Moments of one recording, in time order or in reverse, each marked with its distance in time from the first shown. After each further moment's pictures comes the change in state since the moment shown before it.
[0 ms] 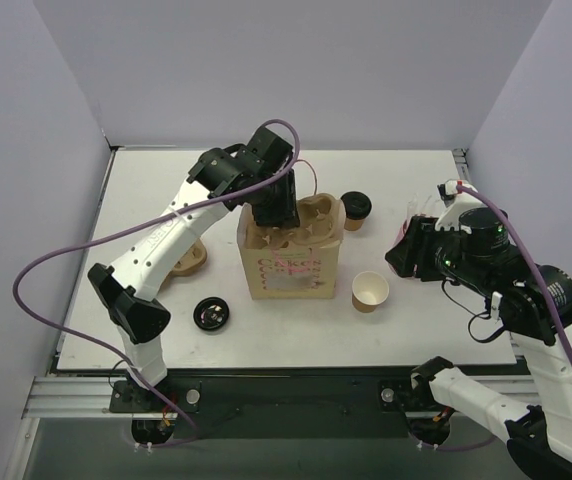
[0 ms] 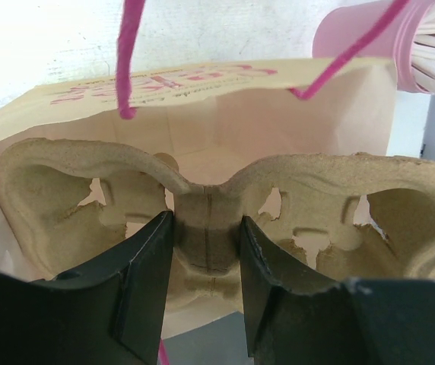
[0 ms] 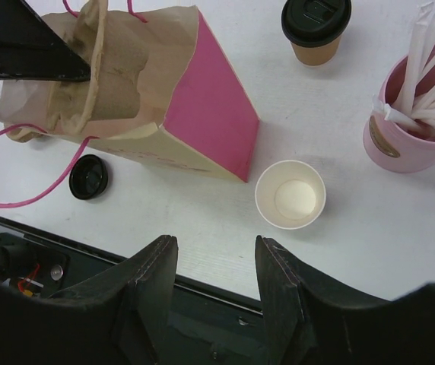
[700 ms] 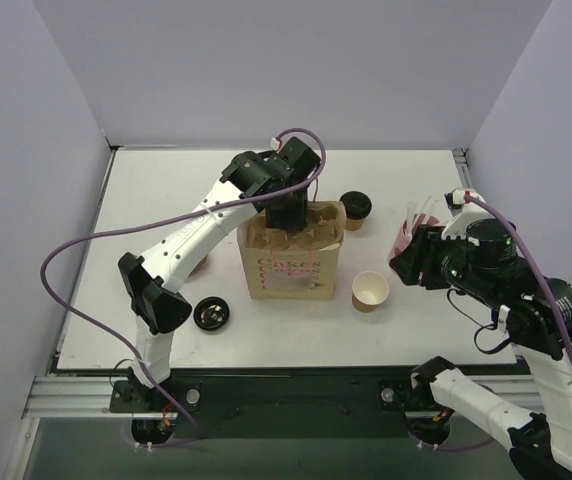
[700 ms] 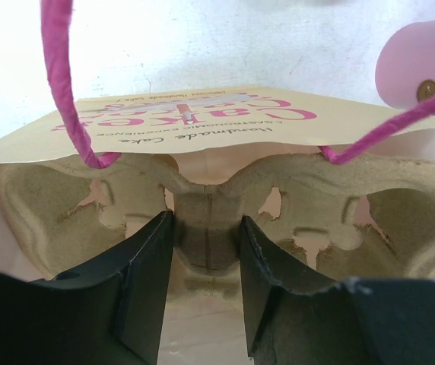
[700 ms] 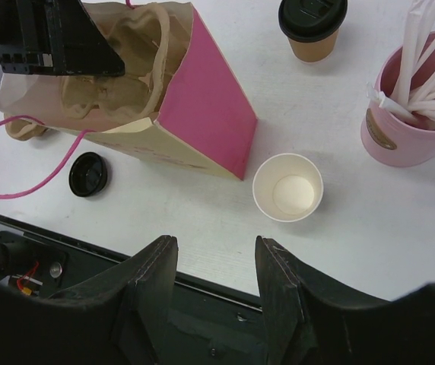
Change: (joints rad) left arm -0.071 0.143 0.114 -0.078 -0.187 0.004; right arm 0.000 -0.054 -0.029 -0.006 0.003 0.004
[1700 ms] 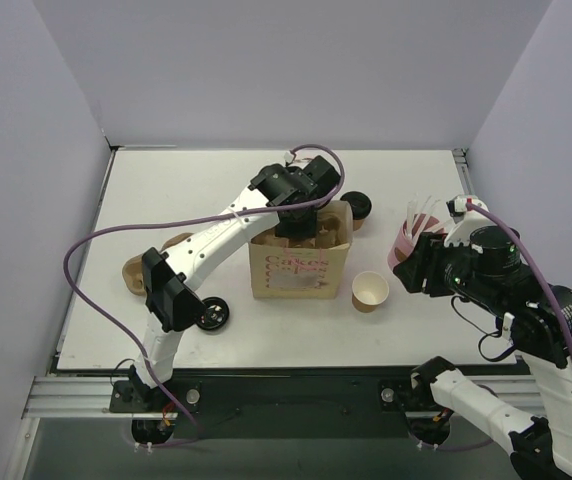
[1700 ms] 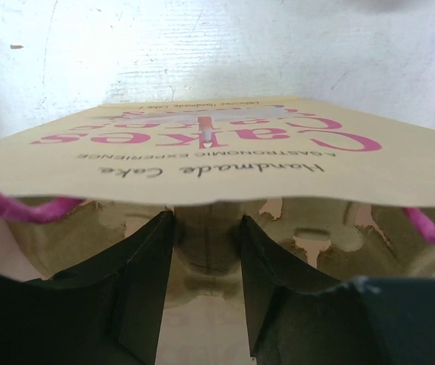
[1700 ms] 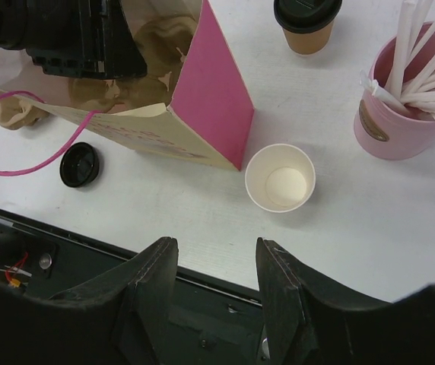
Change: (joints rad) left arm -0.063 0.095 -0.002 -0.003 -0.161 -0.047; right arm 0.000 -0.033 -0.019 -0.031 0.000 -0.026
